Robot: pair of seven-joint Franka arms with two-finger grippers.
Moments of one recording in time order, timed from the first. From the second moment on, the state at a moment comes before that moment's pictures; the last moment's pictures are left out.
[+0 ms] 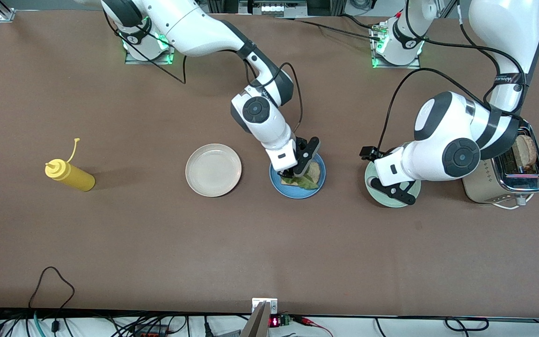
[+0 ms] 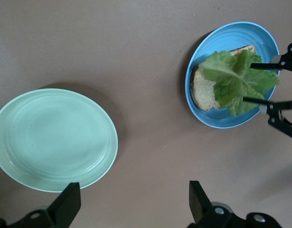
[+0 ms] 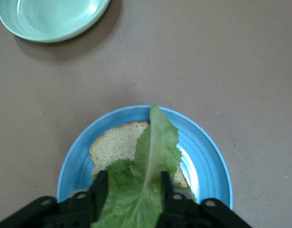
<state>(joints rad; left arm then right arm) 0.10 0.49 -0.44 -1.56 0.00 1.75 0.07 0.79 0.90 0.04 -1.27 0.22 2.52 -0.37</state>
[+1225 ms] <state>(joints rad) 0.10 0.49 -0.44 -1.55 0.03 1.75 0.04 0.43 0.18 -0.21 -1.59 0.26 1.93 -0.73</state>
